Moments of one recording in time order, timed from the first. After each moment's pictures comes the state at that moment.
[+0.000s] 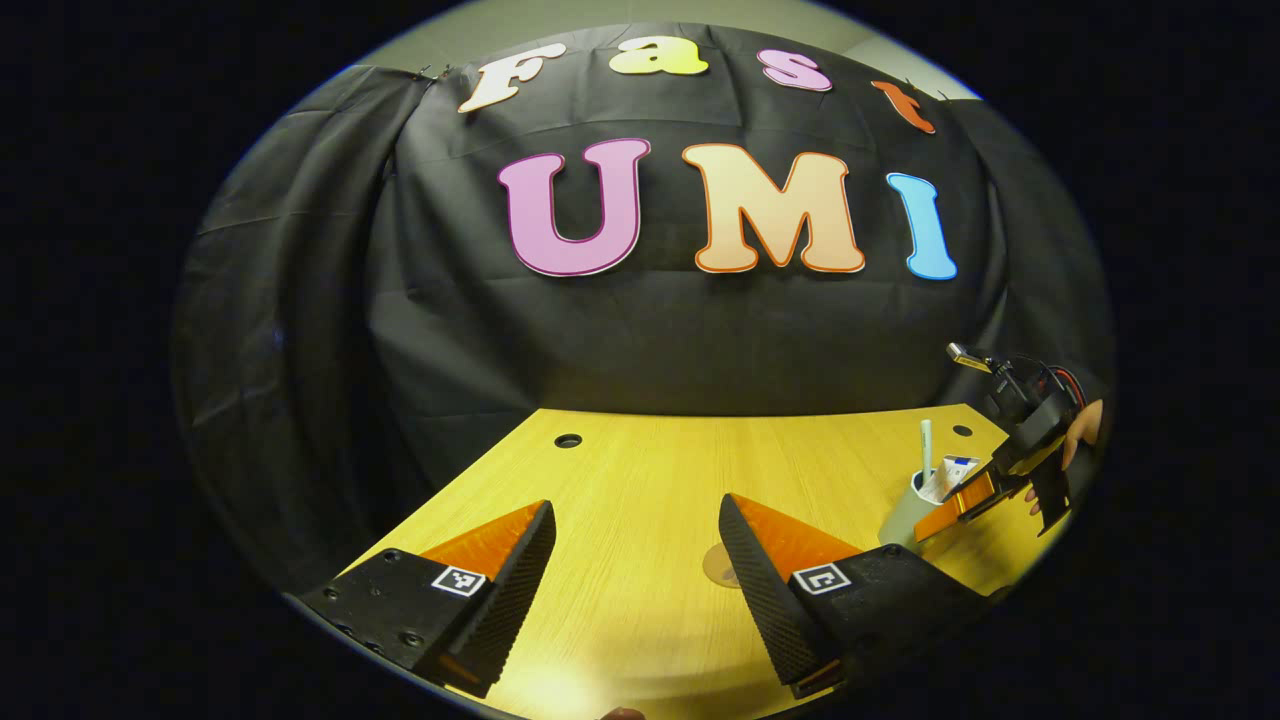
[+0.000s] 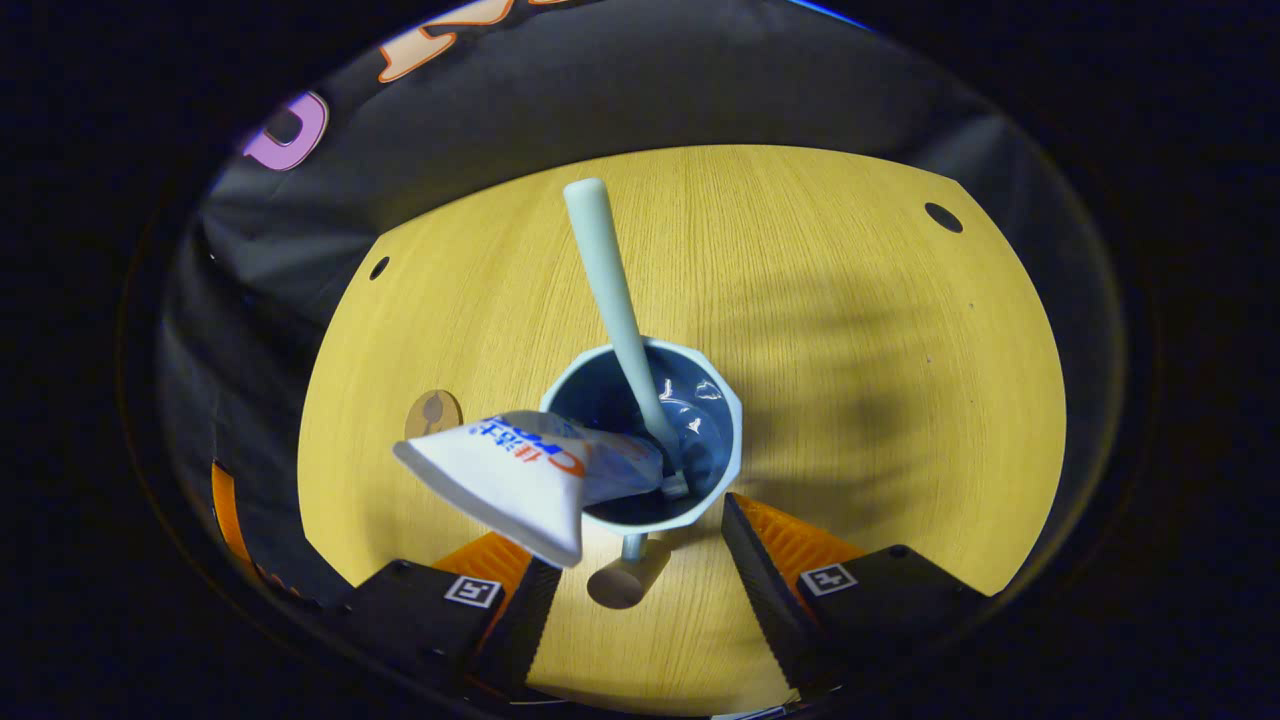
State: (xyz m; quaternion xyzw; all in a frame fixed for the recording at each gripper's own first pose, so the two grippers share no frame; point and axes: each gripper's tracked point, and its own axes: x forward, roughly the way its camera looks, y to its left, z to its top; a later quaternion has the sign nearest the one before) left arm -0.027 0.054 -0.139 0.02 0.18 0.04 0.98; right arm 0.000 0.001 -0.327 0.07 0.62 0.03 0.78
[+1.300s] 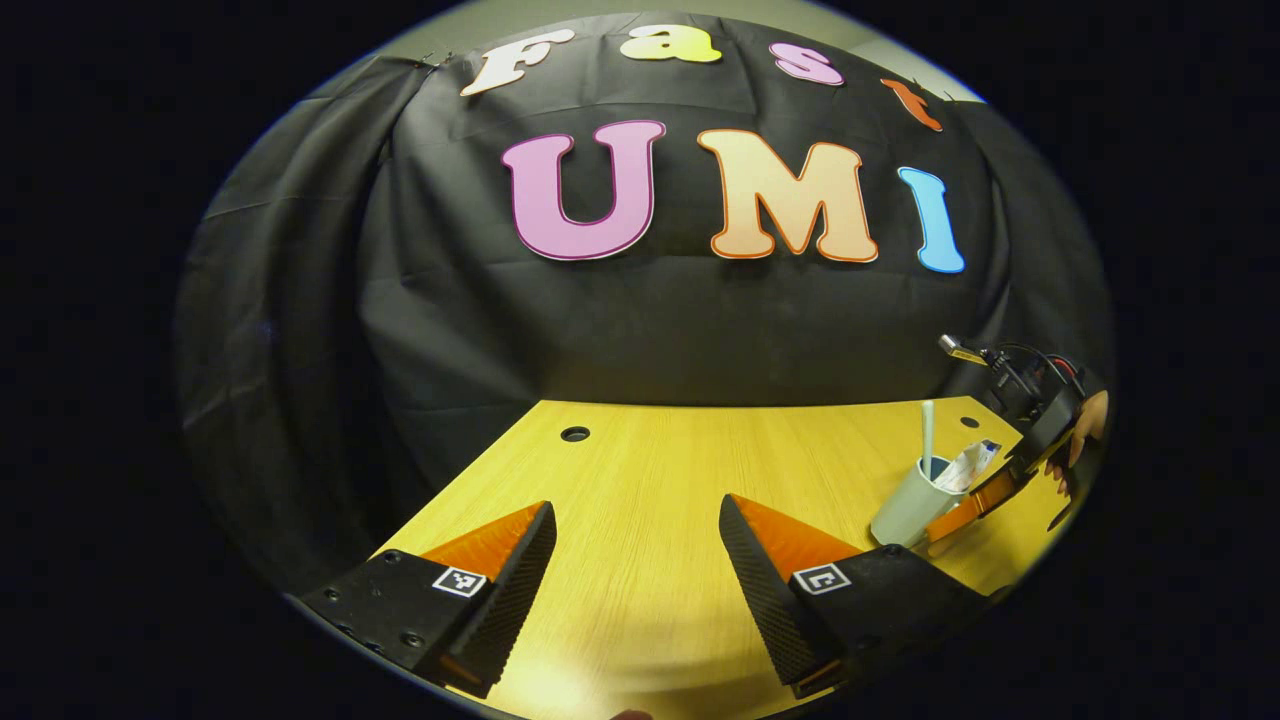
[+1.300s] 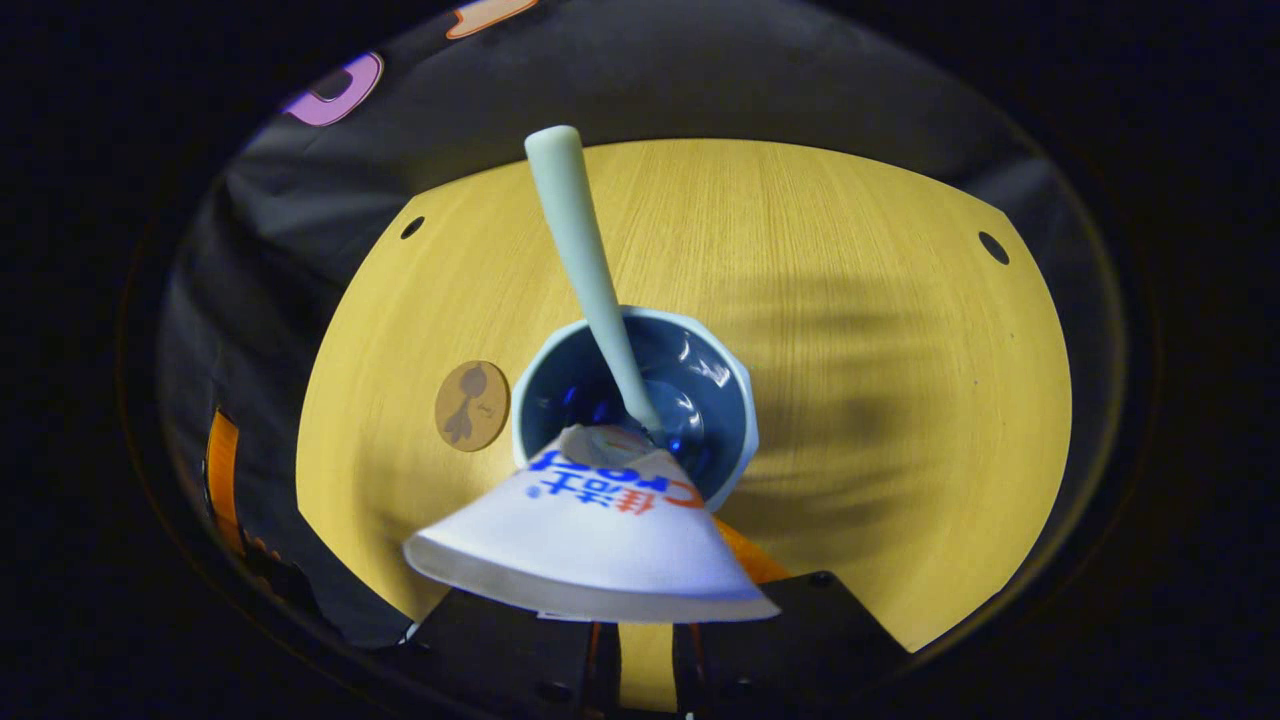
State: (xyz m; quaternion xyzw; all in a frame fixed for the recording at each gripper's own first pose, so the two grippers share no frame) left arm -0.009 0.090 -0.154 0.01 0.20 0.03 0.98; right arm -0.005 0.043 -0.337 0.04 0.63 0.09 0.77
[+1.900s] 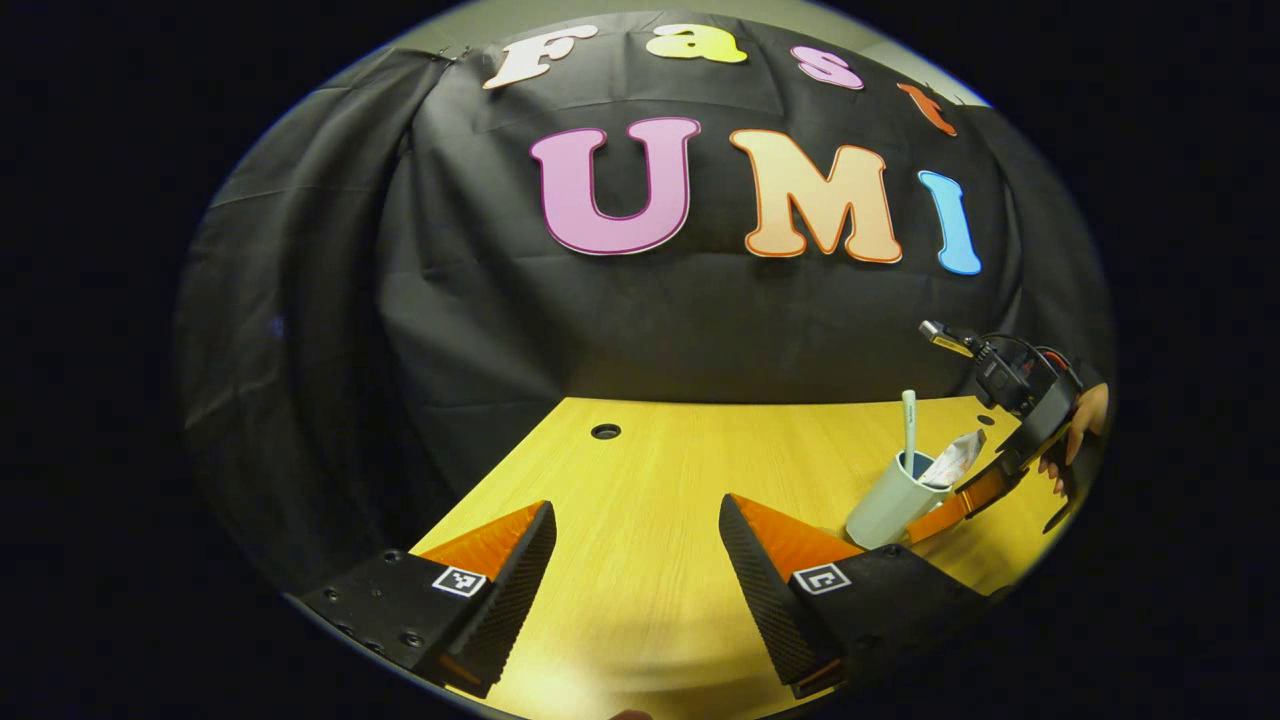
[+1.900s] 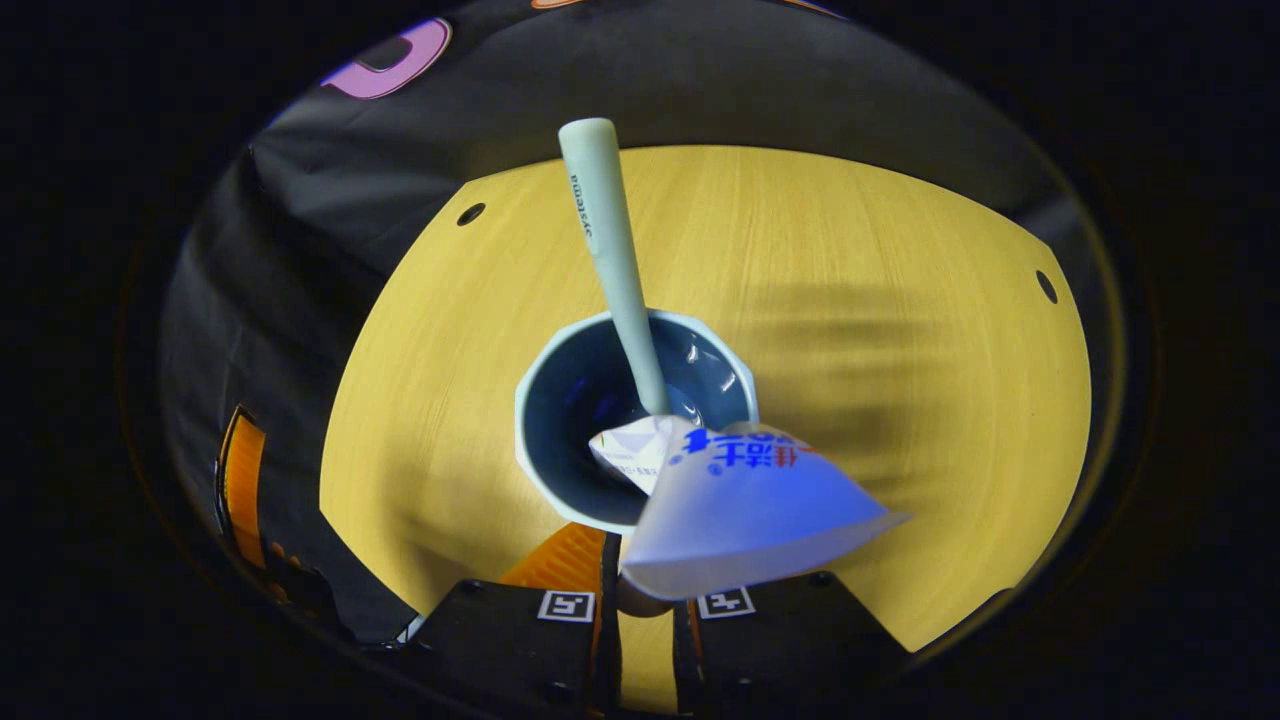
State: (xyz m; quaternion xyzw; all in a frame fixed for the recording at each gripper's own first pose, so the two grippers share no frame) left arm -0.013 0.147 -0.157 0.02 0.20 0.04 0.98; right arm 0.003 0.129 -0.337 0.03 0.63 0.13 0.77
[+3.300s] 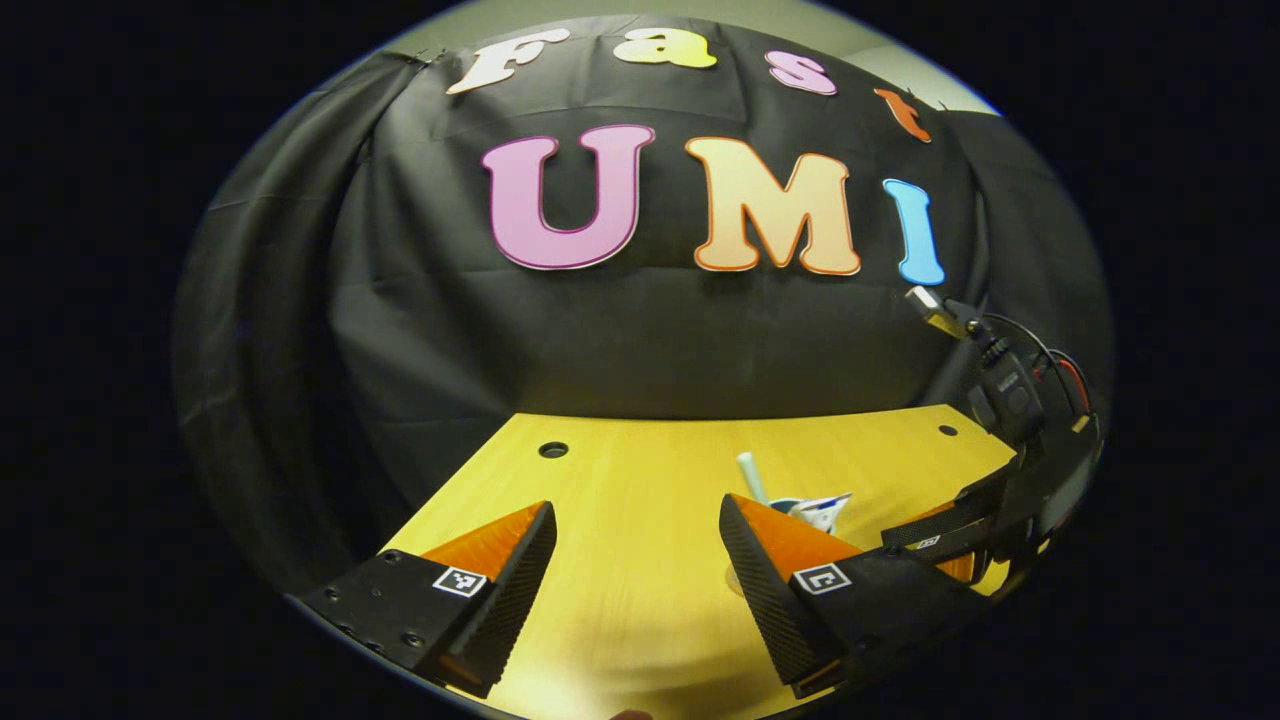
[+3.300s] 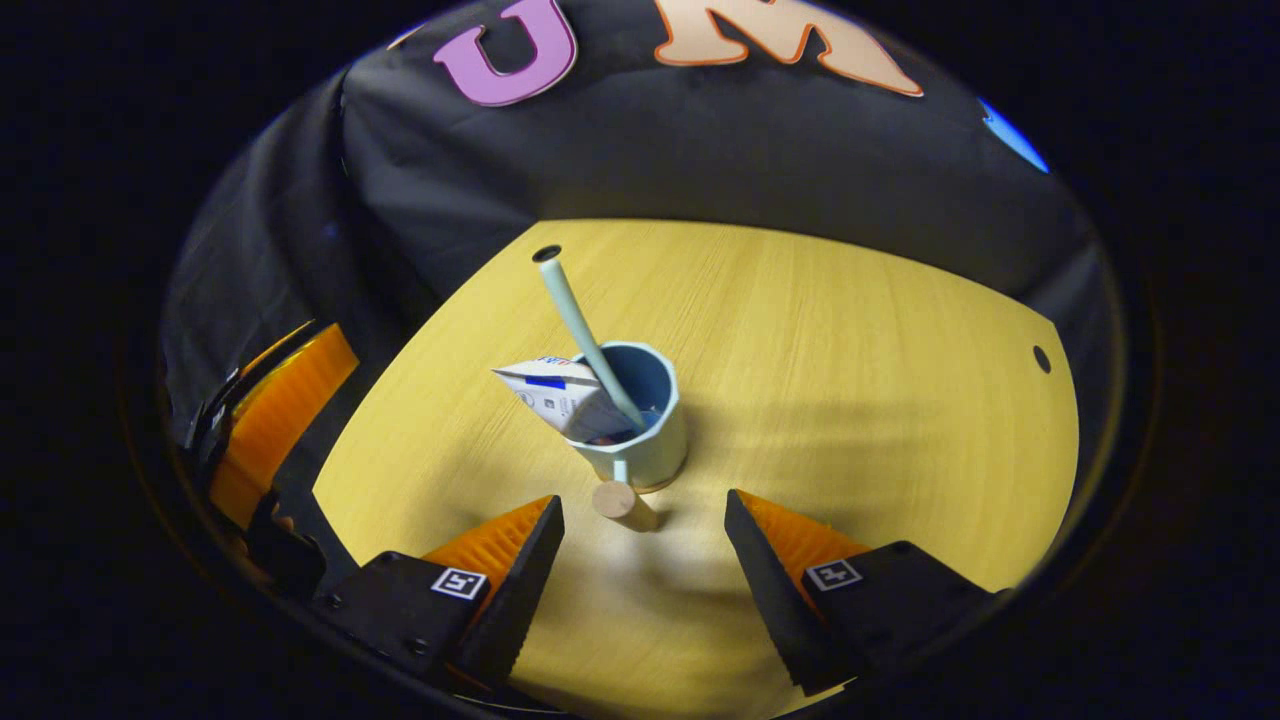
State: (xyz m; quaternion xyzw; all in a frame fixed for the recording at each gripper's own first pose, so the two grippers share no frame) left arm 0.013 0.071 -0.133 0.00 0.18 -0.03 0.98; right arm -0.007 0.129 -0.274 0.00 0.48 0.18 0.86
